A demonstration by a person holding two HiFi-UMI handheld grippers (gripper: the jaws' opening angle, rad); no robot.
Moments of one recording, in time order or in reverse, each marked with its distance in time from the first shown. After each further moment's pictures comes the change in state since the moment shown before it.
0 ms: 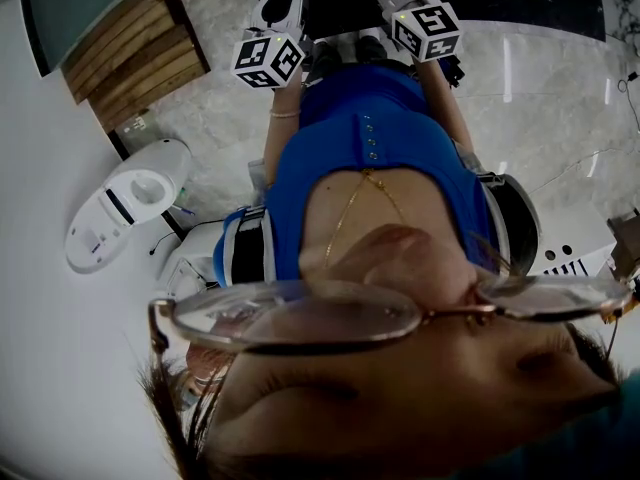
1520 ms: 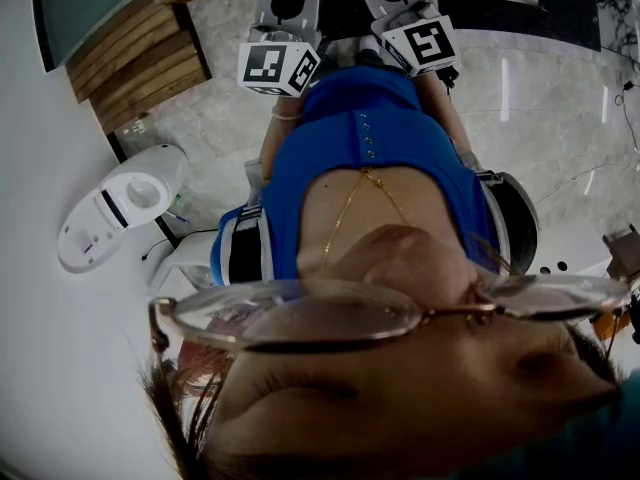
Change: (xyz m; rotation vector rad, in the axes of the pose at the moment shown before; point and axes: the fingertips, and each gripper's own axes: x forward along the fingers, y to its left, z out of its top) left arm -0.010 -0.075 0.089 0.230 -0.221 -0.096; right arm -0.015 0.056 0.100 -0.262 -0.277 0.058
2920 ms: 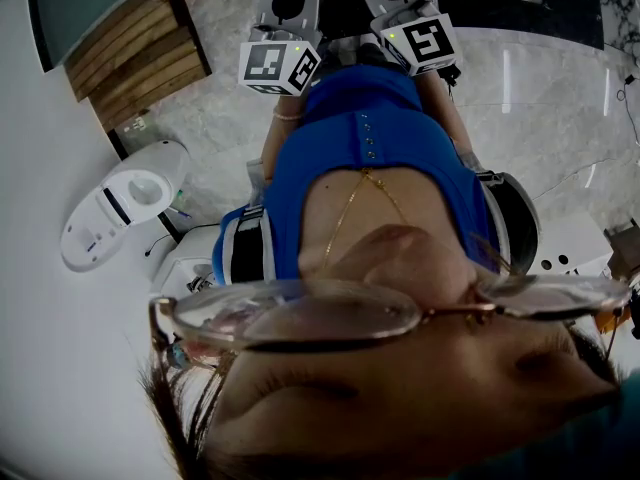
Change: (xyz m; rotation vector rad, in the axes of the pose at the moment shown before) left arm 0.005 0.005 -0.015 -0.047 0.045 0.011; right arm 0.003 -0.006 -0.013 0.014 0.064 -0.015
